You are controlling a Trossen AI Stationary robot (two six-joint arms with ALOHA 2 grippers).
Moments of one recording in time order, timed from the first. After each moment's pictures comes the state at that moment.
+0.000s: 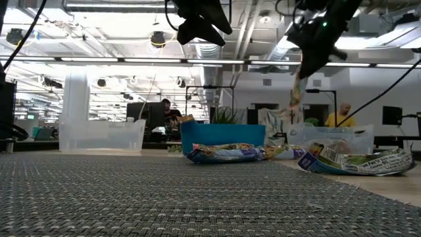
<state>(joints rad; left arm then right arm) 0.05 1.64 1.50 -0.59 -0.04 -0.30 -0.46 1.13 1.04 -0.85 0.37 0.36</state>
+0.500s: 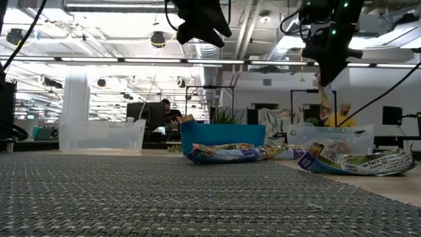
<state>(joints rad) 0.05 1.64 1.50 -0.59 -0.09 -0.28 -0.61 1.17 1.09 -1.09 0.37 0.27</state>
